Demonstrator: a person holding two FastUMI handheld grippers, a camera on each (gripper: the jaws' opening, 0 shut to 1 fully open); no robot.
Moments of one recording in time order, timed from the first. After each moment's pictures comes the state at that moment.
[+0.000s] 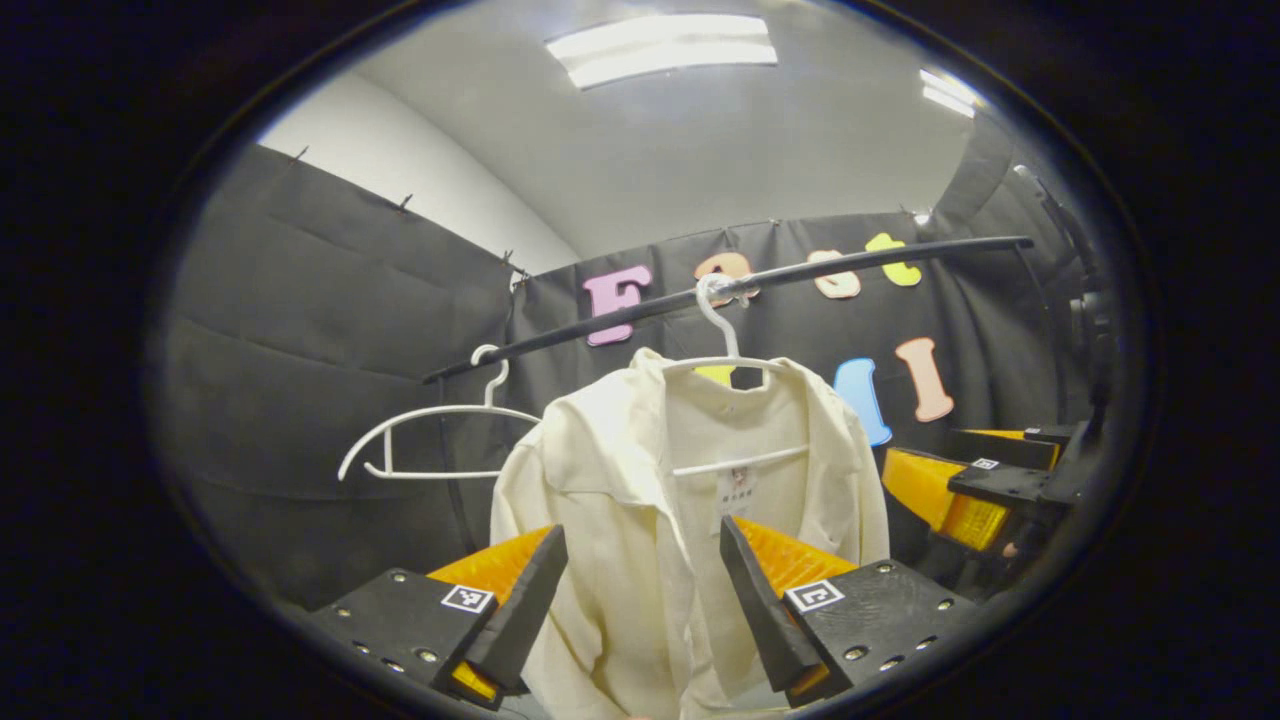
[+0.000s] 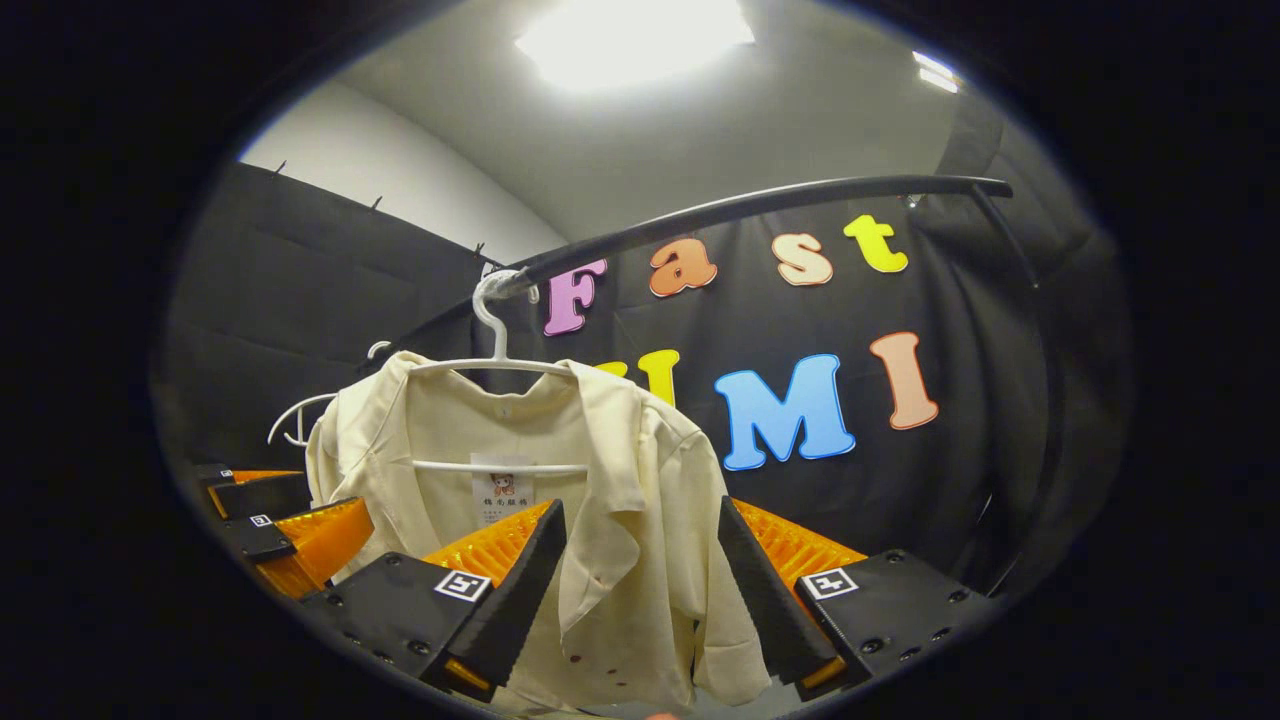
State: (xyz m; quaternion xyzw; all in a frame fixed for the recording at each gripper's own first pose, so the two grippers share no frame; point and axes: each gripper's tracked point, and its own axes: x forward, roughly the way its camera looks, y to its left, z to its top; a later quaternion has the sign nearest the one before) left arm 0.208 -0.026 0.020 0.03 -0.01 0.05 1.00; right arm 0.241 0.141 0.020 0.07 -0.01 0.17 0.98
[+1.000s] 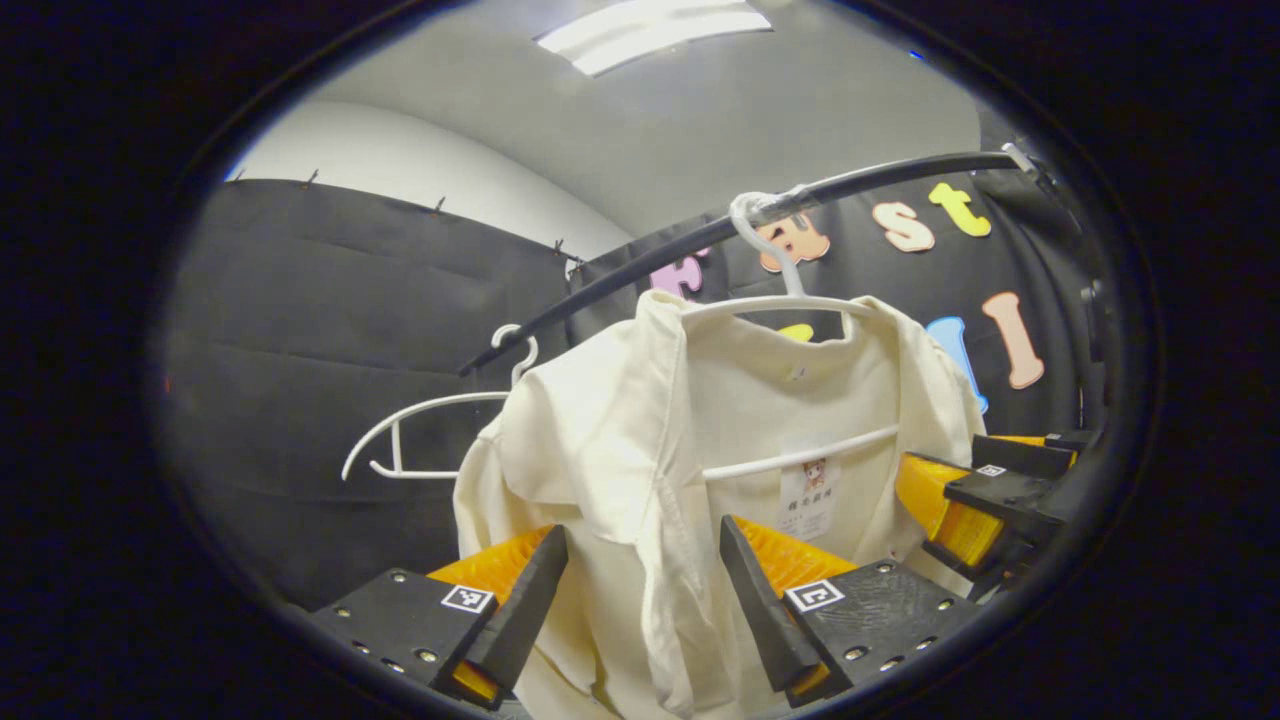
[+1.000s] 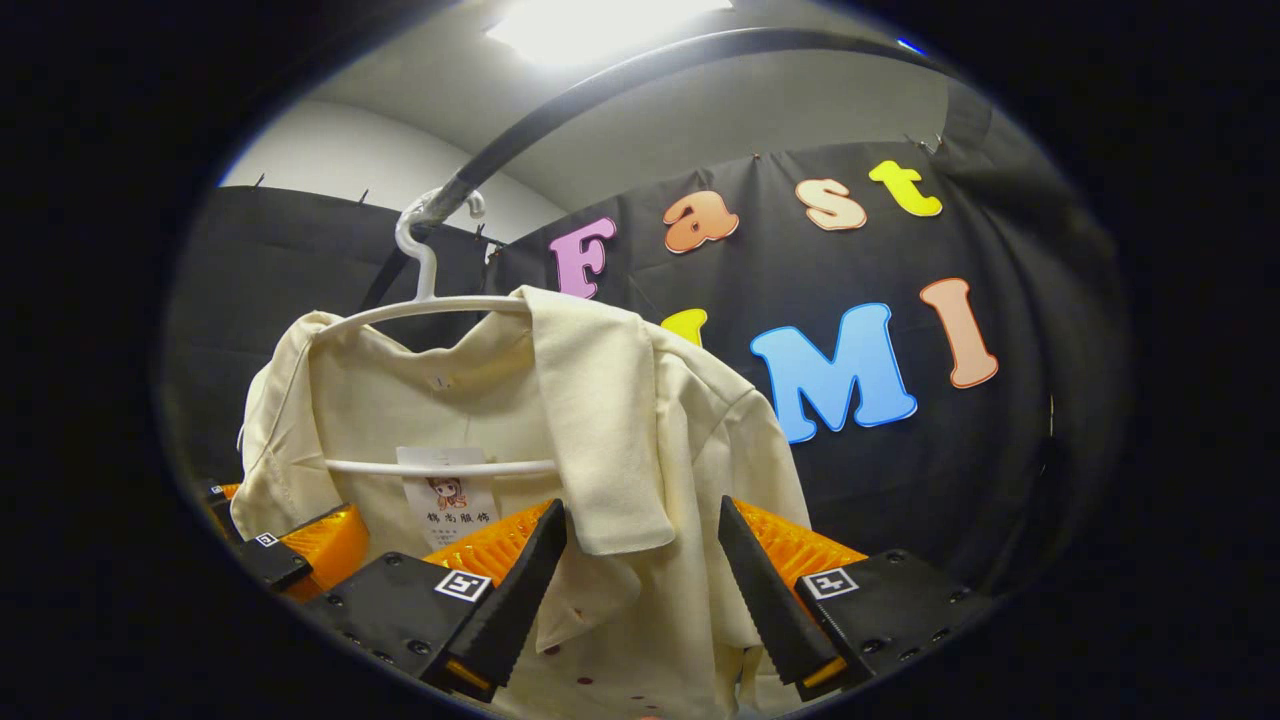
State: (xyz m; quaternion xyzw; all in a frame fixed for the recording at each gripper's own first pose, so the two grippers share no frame) left arm 0.276 -0.005 -0.006 0.06 0.02 0.17 0.98; right arm 0.331 0.195 -0.006 0.11 0.03 0.21 0.97
